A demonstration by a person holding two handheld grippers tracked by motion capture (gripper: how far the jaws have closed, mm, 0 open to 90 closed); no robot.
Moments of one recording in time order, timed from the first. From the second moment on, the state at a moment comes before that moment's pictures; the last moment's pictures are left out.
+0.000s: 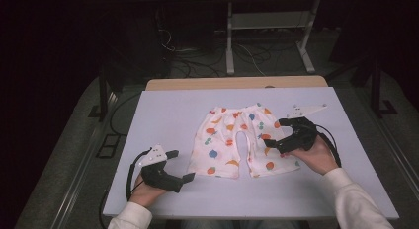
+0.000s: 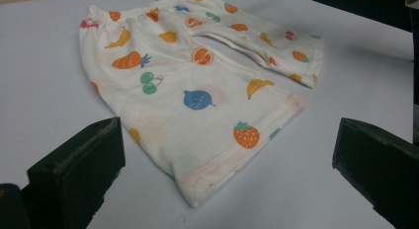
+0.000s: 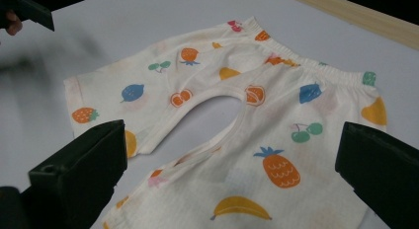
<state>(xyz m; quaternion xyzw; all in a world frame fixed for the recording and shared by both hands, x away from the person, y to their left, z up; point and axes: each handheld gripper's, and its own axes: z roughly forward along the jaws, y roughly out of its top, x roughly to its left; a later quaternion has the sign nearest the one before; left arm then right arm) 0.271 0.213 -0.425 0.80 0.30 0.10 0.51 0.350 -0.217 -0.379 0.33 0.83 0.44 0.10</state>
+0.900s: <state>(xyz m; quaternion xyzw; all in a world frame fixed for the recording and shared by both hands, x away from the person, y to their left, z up) 0.271 0.213 -0.425 0.80 0.30 0.10 0.51 0.392 -0.184 -0.368 0.32 0.83 0.44 0.09</state>
